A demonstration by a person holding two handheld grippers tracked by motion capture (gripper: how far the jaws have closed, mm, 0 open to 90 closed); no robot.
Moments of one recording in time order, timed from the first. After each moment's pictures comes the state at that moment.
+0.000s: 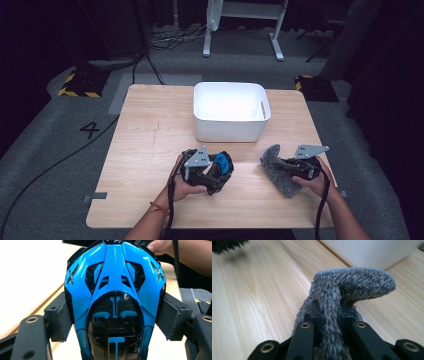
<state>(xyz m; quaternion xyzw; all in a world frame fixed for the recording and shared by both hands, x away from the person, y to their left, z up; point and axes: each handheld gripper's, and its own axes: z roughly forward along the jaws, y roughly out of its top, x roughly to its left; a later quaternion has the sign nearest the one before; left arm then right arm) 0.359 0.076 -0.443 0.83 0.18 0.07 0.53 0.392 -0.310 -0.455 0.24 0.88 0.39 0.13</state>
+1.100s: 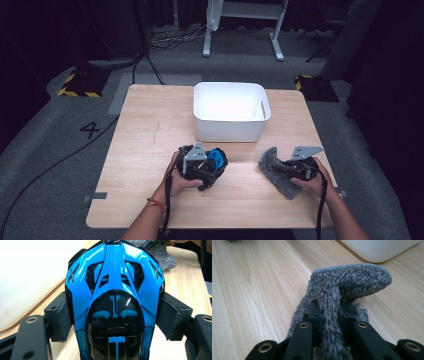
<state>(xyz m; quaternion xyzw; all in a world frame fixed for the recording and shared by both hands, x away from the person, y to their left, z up) 0.377 0.079 -0.457 0.85 0.21 0.08 0.48 0.396 -0.309 -0.468 0.24 0.89 0.37 0.12</state>
